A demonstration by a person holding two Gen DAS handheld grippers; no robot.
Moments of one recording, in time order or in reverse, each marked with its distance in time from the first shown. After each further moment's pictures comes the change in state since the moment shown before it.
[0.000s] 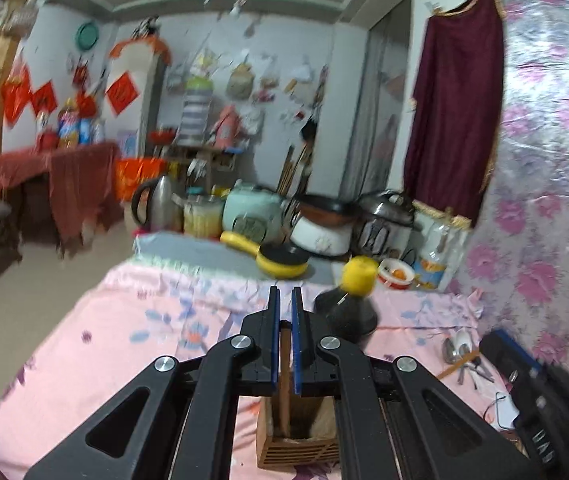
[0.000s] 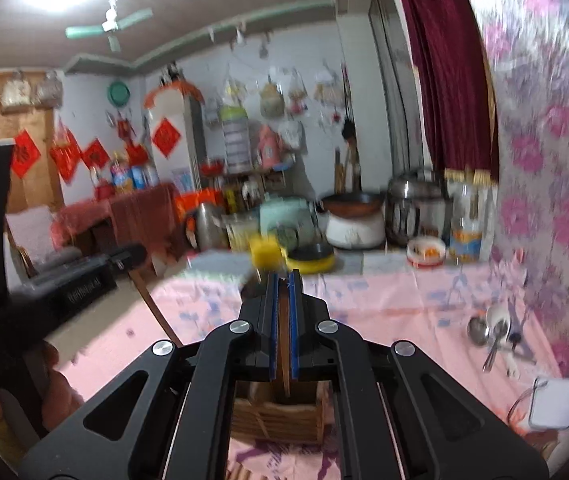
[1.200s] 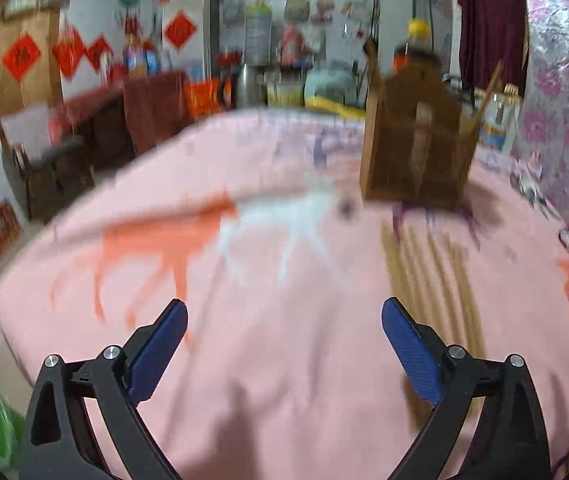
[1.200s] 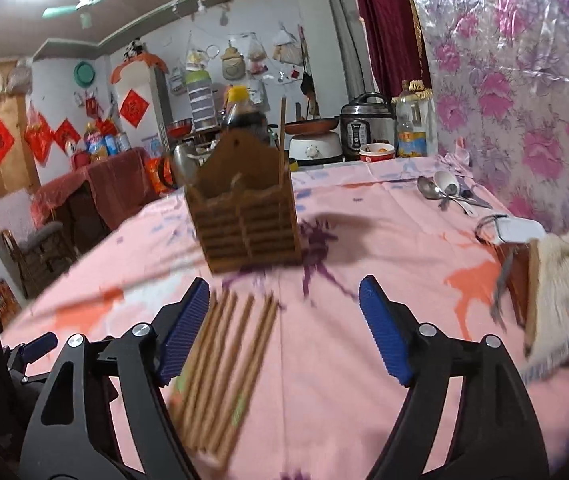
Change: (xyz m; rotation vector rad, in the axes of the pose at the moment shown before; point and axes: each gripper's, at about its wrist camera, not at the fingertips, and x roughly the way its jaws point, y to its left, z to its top) left arm -0.117 0.064 -0.275 0.029 0.269 0.277; right arm -0.132 0.014 -0.204 0.045 0.069 -0.118
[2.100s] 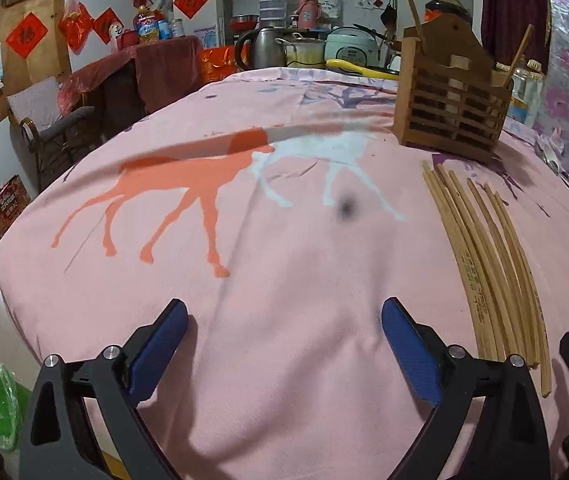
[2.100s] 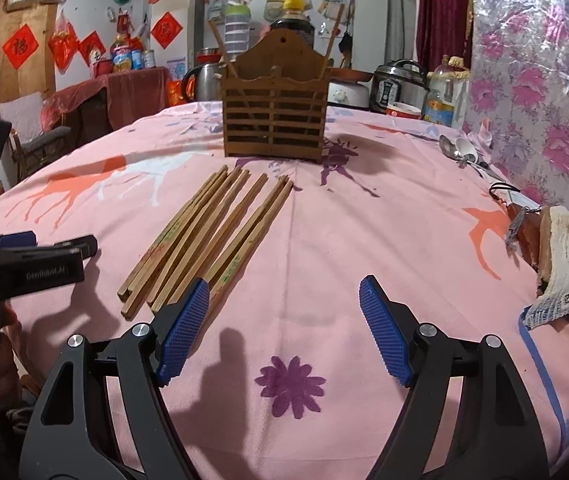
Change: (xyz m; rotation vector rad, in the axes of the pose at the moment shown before) left arm 0.020 0.022 -0.026 -0.017 0.093 0.058; right arm 0.010 0.016 -0.066 -0.213 0.190 0.019
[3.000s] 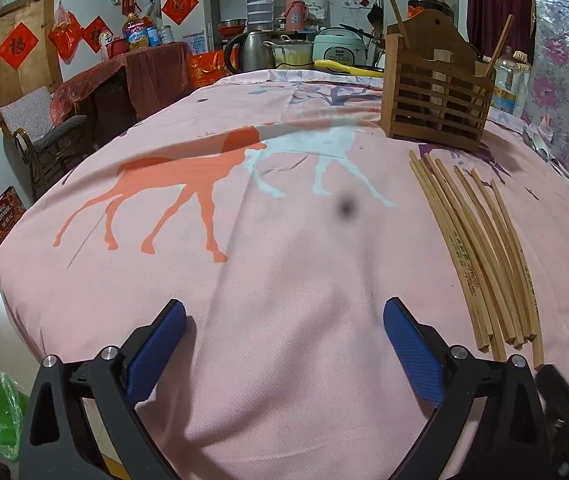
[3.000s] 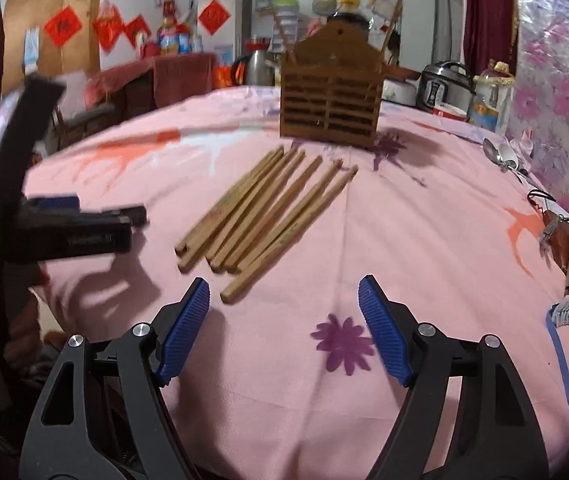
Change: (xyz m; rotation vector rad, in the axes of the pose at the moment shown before) left arm -0.008 -0.002 -0.012 0.042 -0.009 -0.020; right arm -0.004 0.014 -0.015 -0.080 0.056 0.117
